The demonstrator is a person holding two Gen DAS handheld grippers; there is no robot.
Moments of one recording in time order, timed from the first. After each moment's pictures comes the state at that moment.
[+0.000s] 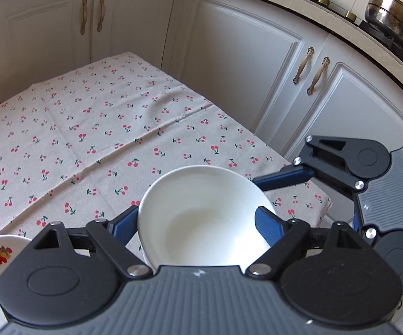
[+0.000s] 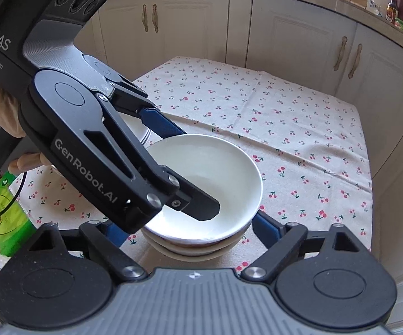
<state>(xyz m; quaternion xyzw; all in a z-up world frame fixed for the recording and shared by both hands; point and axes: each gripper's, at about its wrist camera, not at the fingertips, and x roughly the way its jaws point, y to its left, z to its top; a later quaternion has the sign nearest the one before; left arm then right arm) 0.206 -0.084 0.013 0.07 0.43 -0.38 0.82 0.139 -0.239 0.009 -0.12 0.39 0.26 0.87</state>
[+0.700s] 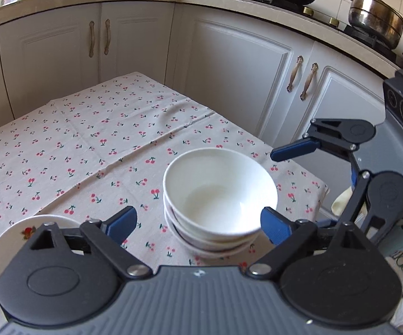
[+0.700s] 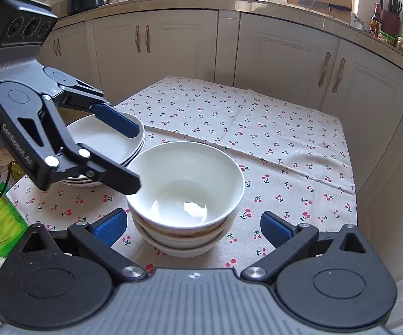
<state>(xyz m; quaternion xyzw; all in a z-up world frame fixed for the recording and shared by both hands) 0.164 -0.034 0.018 0.08 0.37 -0.38 0.84 0.113 -0.259 0.010 -0.11 0.35 0.25 0.89</state>
